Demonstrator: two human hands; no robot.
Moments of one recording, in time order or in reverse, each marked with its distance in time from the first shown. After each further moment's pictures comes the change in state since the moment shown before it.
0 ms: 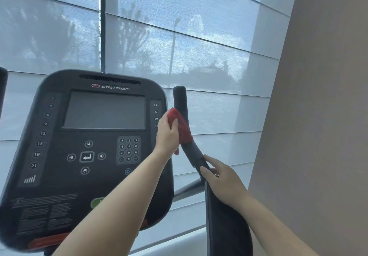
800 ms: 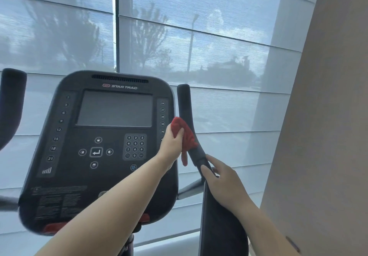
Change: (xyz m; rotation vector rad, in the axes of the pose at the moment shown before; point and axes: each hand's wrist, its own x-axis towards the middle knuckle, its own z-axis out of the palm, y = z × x) left_hand -0.025 -0.002 0.005 -0.209 -0.028 -0.267; right_hand 0.003 0.011 0.001 0.062 0.036 -0.021
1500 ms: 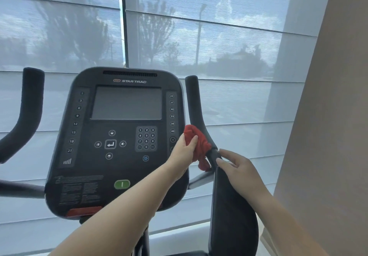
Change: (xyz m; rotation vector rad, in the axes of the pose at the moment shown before) left_hand -0.045 -0.012 -0.002 0.044 -0.085 -0.109; right_hand -0.008 0.004 -0.009 0.209 0.025 0.148
